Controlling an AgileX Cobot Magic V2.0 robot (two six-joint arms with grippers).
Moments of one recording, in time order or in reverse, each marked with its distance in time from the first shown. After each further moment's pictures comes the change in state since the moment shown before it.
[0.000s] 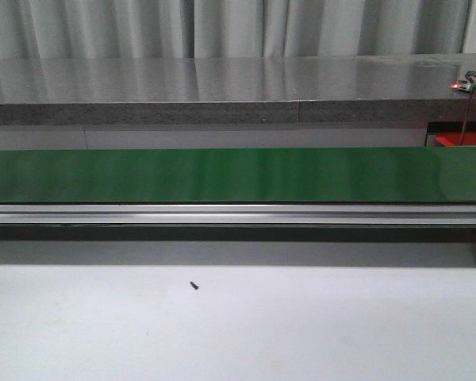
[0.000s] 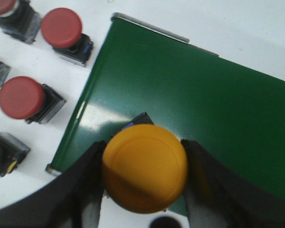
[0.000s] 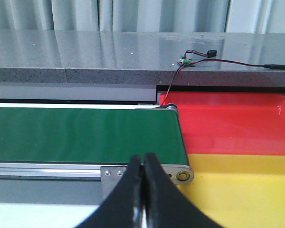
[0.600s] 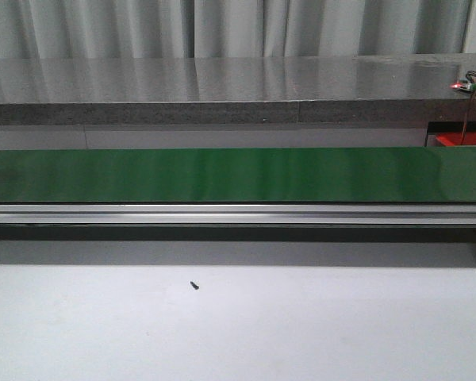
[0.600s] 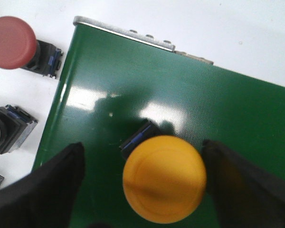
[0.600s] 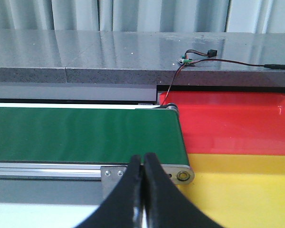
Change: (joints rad) left arm -0.015 0.169 -0.145 -0.033 0.056 0.067; right arm 0.000 0.000 0.000 0.000 0.000 0.000
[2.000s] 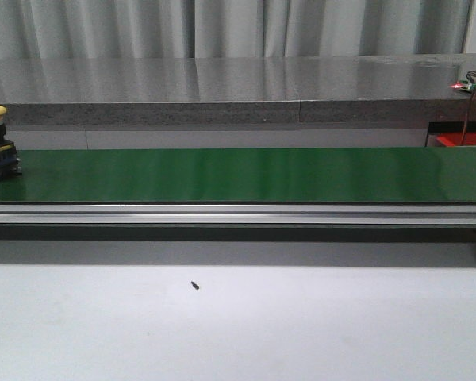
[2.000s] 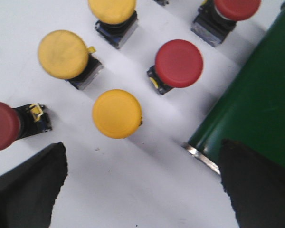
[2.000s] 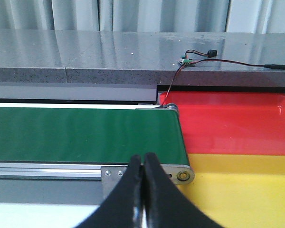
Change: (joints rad) left arm 0.309 -0.198 0.279 0.064 -0.083 -0.102; right arm 0.000 0.000 0.000 0.000 0.000 0.000
